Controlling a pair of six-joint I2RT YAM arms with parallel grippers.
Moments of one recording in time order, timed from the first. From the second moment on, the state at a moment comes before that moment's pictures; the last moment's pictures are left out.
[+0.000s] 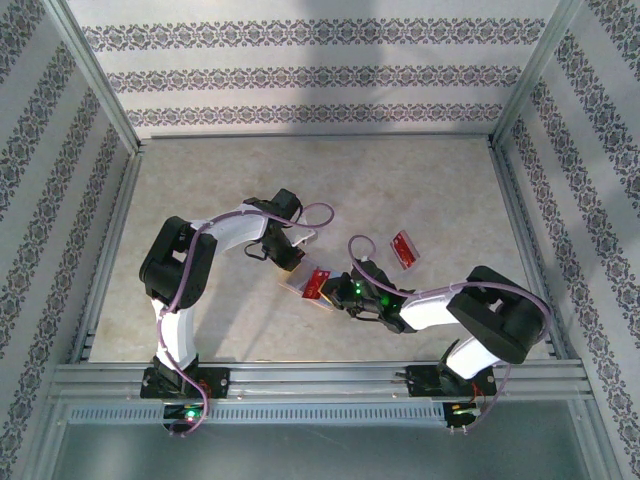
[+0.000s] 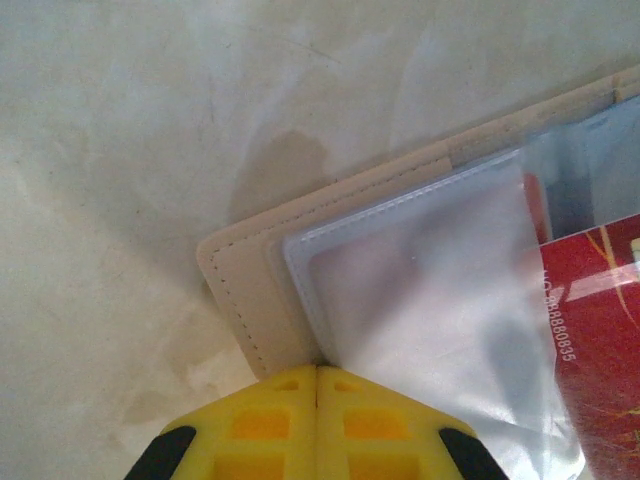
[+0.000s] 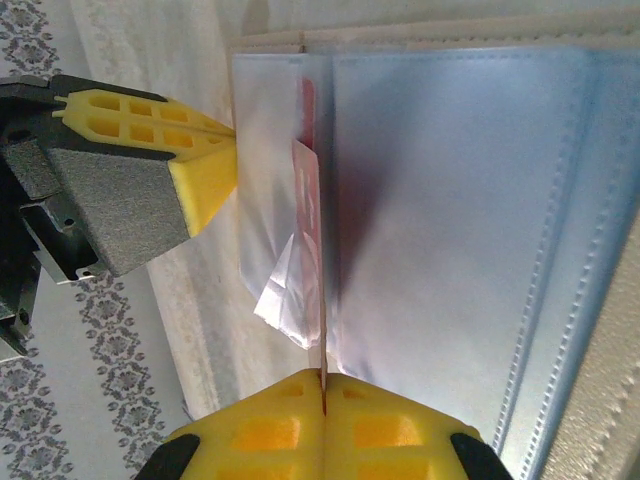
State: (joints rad) left arm -0.50 1.95 1.30 -0.78 0.28 0.25; right arm 0.83 1.55 0.37 0.61 -0.20 1.46
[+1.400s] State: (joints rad) left arm -0.50 1.95 1.29 -0.76 0.28 0.25; right arm 0.88 1.77 0.36 0.92 -0.07 1.56
